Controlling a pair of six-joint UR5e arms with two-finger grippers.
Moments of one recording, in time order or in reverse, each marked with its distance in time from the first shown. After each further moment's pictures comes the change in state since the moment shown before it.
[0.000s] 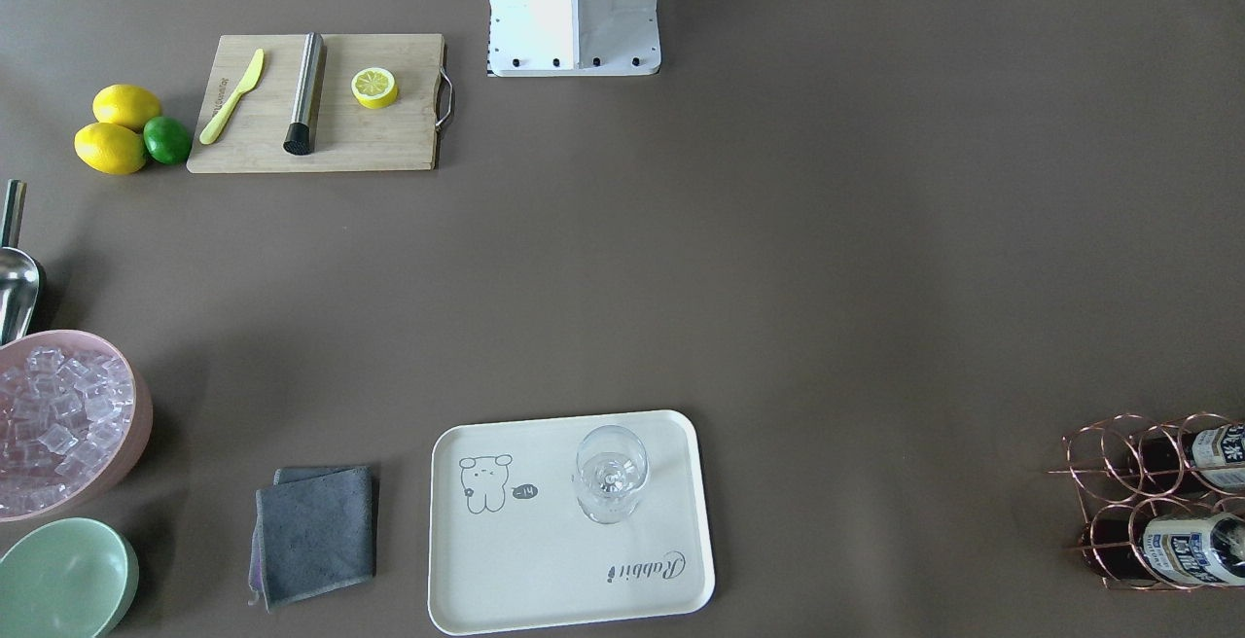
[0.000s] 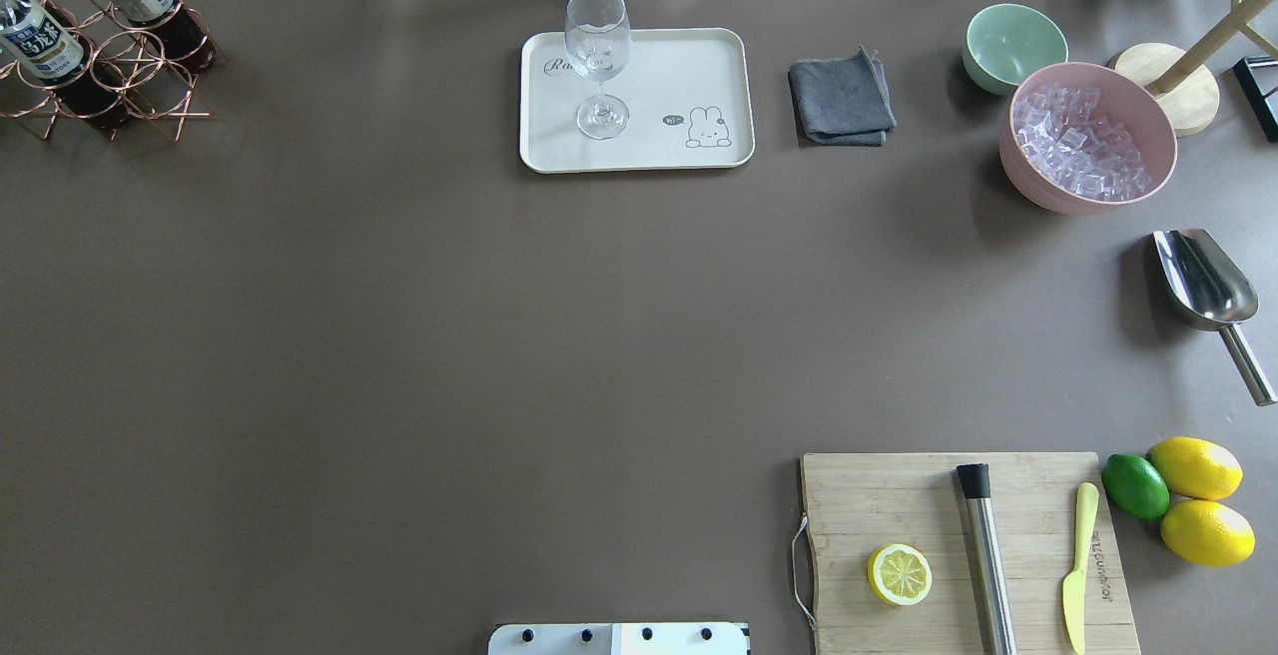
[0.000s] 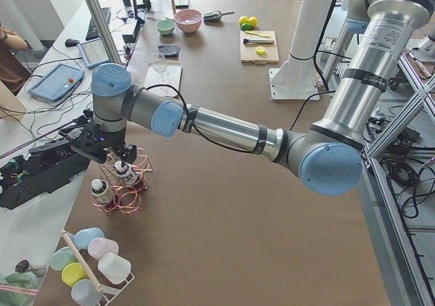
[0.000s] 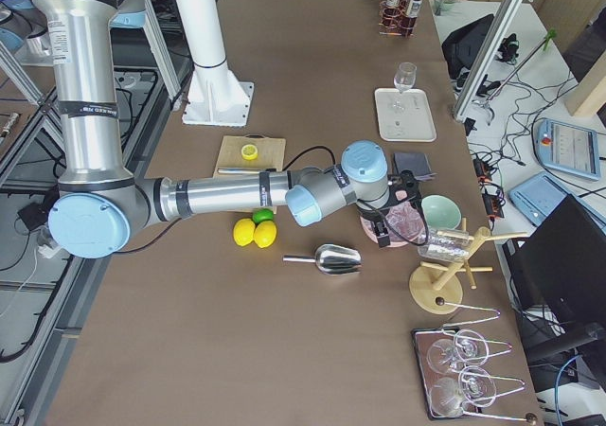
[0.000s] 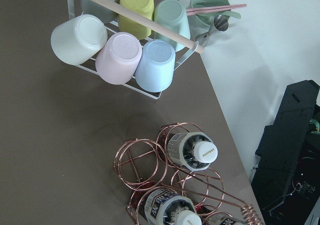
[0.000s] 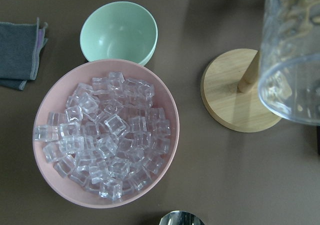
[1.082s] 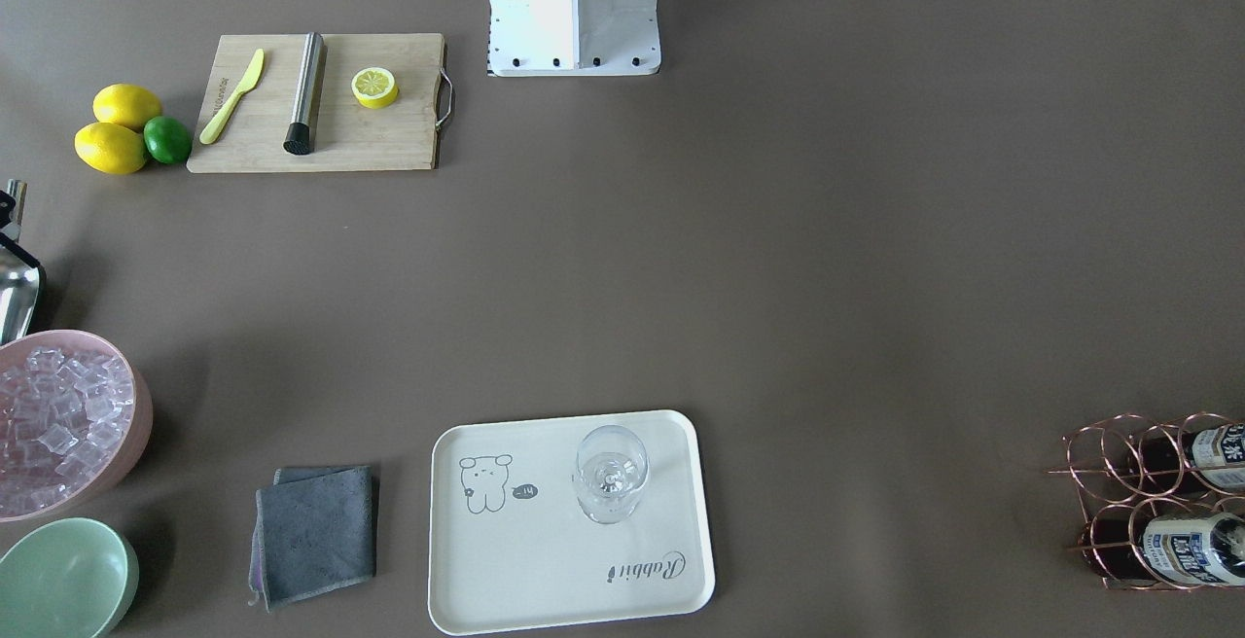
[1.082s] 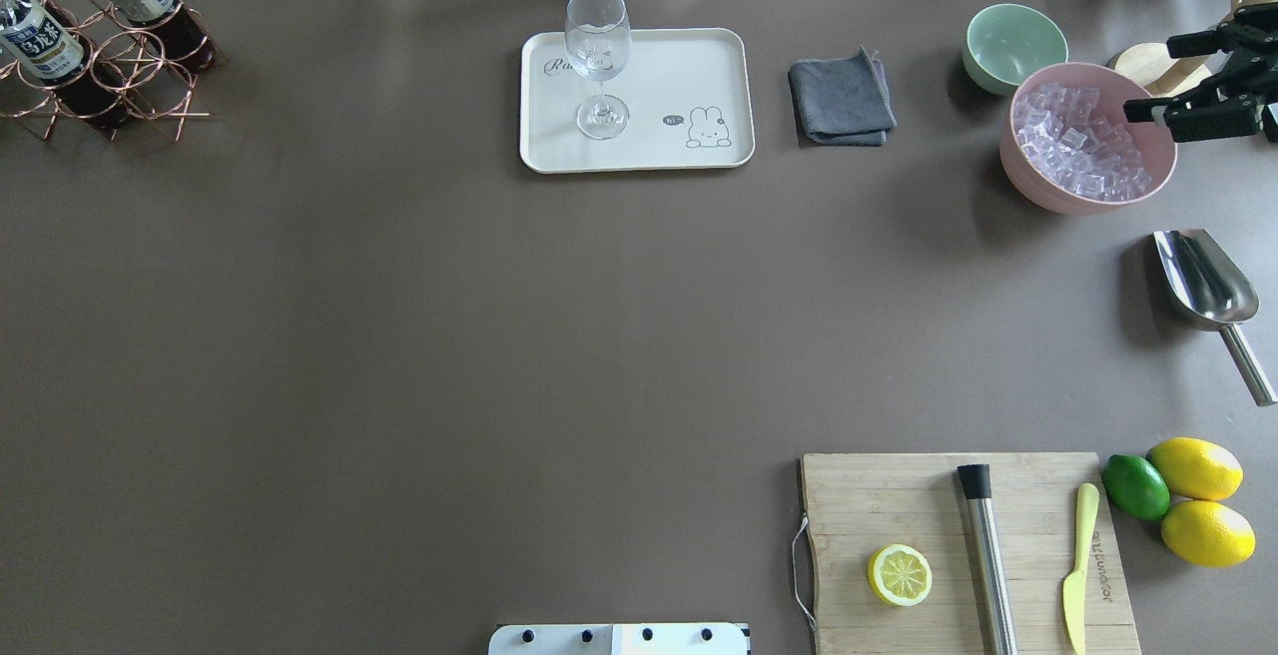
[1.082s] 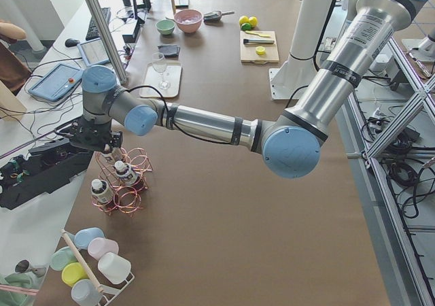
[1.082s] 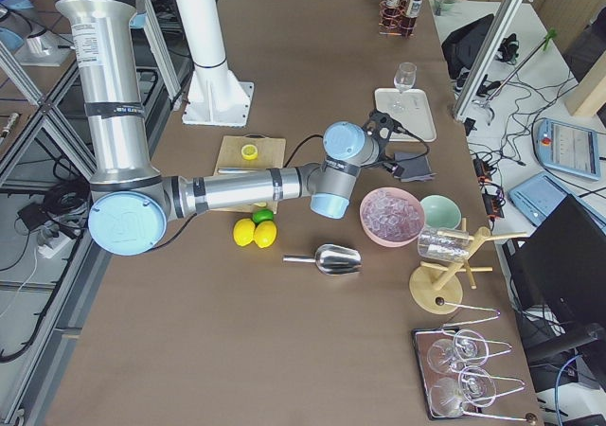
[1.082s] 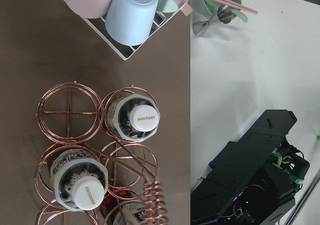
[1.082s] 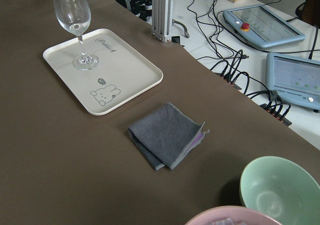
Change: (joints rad) left arm 0.133 -0.142 0.227 -0.239 0.071 -0.500; right arm -0.193 0.060 -0.059 0.765 -0.040 -0.002
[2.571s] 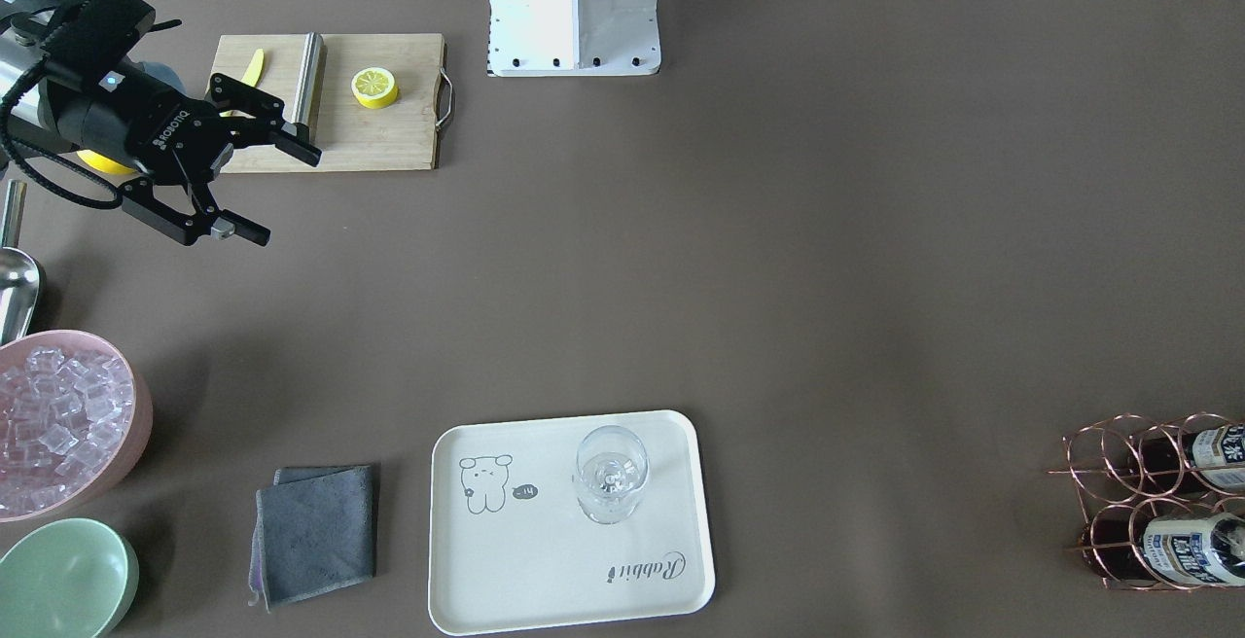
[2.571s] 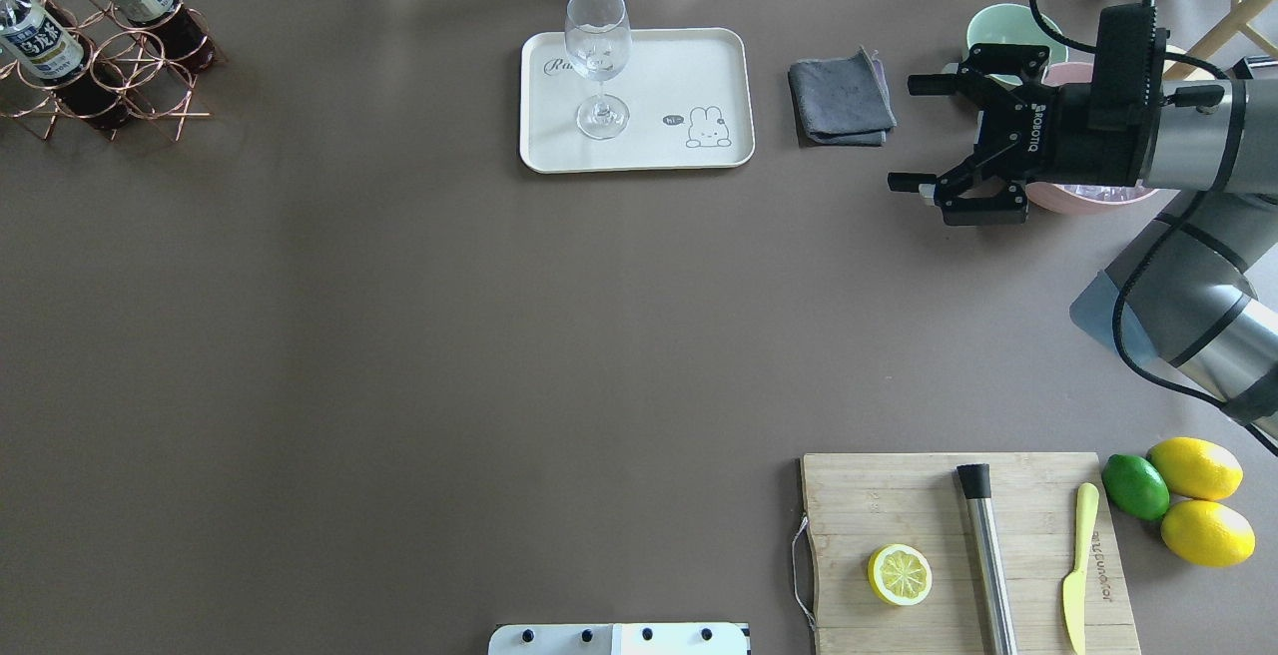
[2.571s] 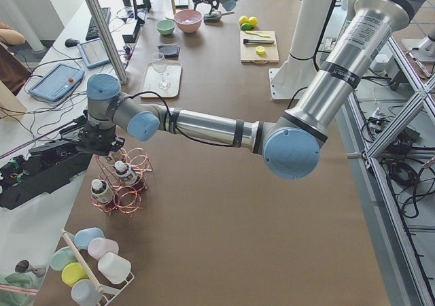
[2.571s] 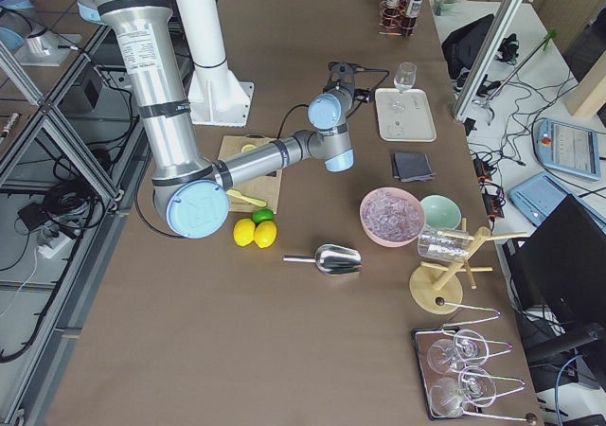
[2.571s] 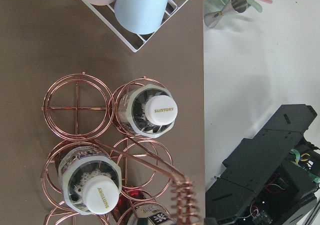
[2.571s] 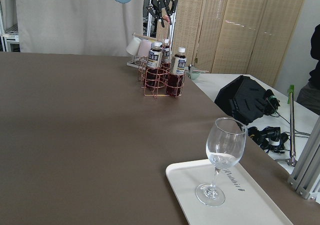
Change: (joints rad) left arm 0.025 0.017 0.016 -0.033 0.000 -0.006; right arm -0.337 0.143 0.027 0.436 -0.205 0.056
